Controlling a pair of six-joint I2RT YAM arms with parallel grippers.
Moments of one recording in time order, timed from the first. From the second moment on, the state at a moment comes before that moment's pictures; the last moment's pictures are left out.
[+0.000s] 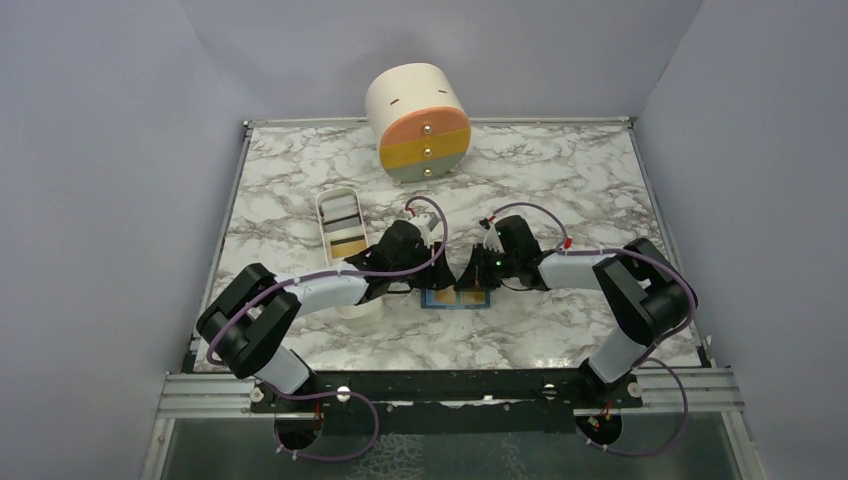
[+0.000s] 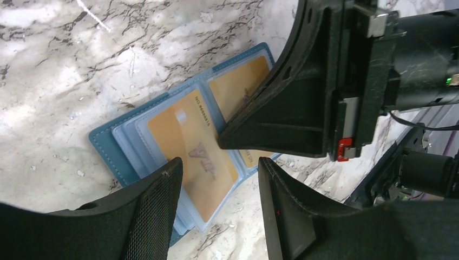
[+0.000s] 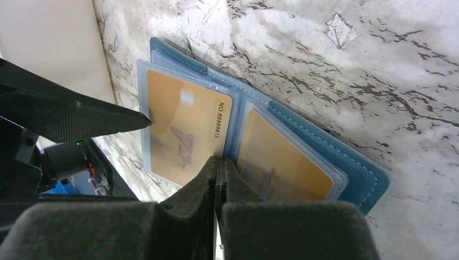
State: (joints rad) left arm -0.76 1.52 0.69 0.16 0.21 -0.62; right arm 0.55 1.67 0.65 0.19 -0.49 0.64
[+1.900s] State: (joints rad) left arm -0.74 1.45 0.70 0.04 0.12 -0.60; right arm 0.55 1.69 0.64 0.24 -0.51 0.66
